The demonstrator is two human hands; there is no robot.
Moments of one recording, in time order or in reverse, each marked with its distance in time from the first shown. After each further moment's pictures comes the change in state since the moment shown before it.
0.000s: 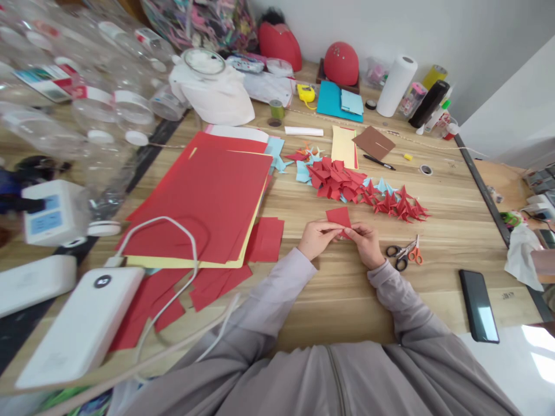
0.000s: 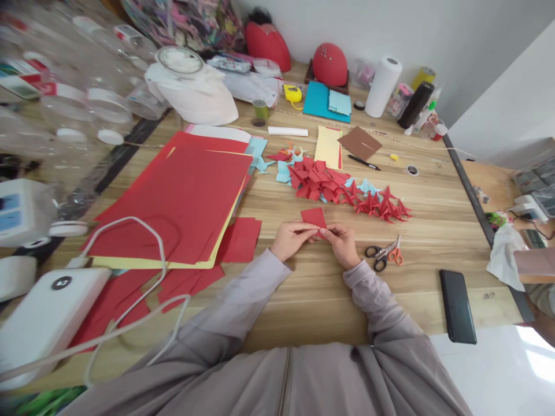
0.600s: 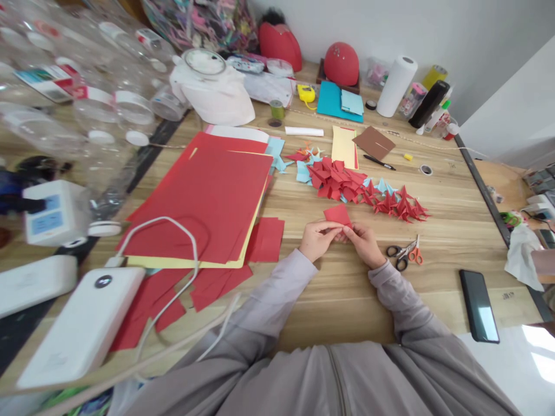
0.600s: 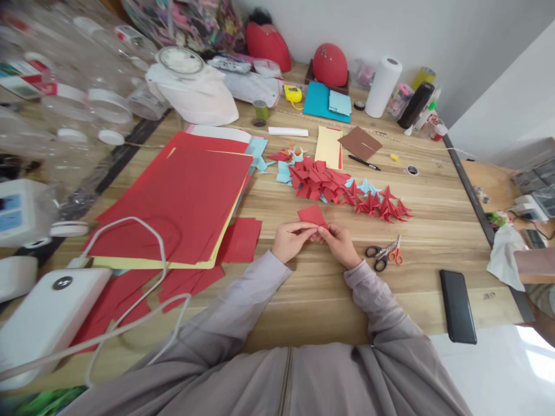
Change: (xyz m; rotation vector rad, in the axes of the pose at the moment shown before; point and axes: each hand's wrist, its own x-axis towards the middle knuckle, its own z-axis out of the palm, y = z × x) left_hand -0.004 0.007 0.006 0.012 0.133 0.050; right_hand 0.001 -0.015 0.003 -0.133 -0.215 -0.016
